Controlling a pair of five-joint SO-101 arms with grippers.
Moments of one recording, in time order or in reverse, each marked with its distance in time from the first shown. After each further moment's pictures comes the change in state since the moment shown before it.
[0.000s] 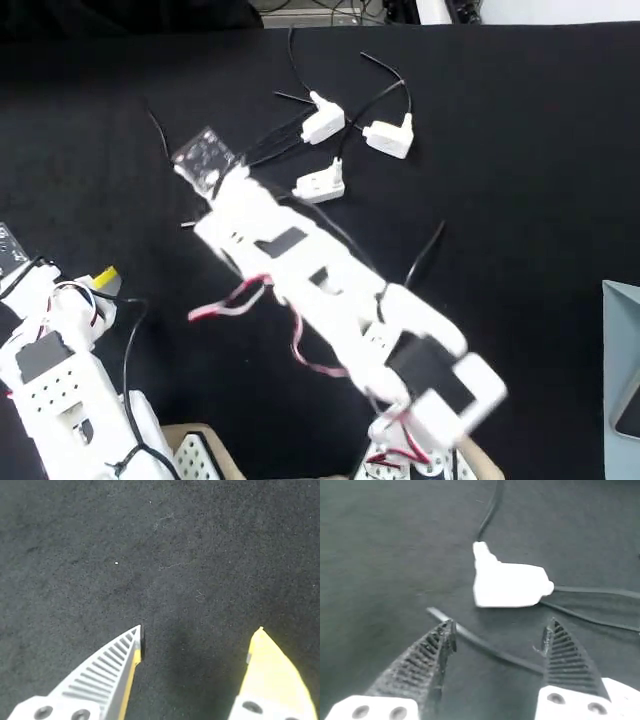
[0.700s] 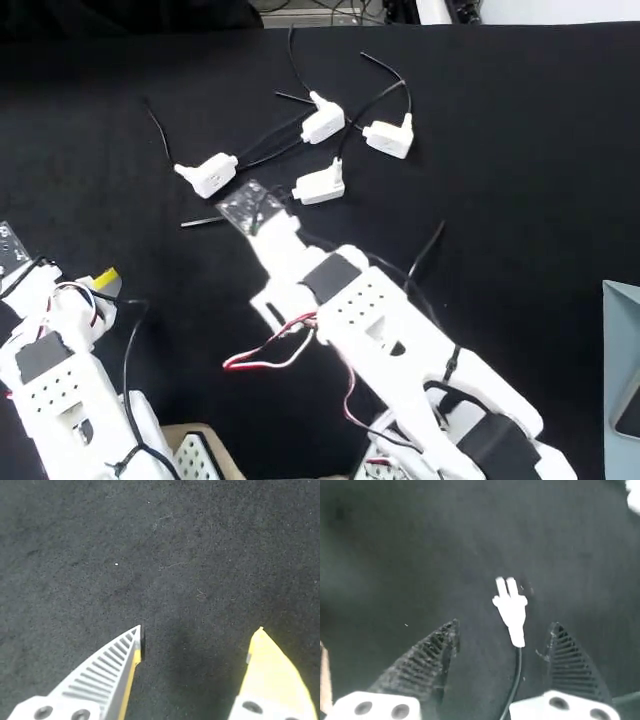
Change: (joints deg) left arm -0.1 0.0 0.0 0.0 -1.7; right arm 0.4 -25.8 10.7 48.7 -8.5
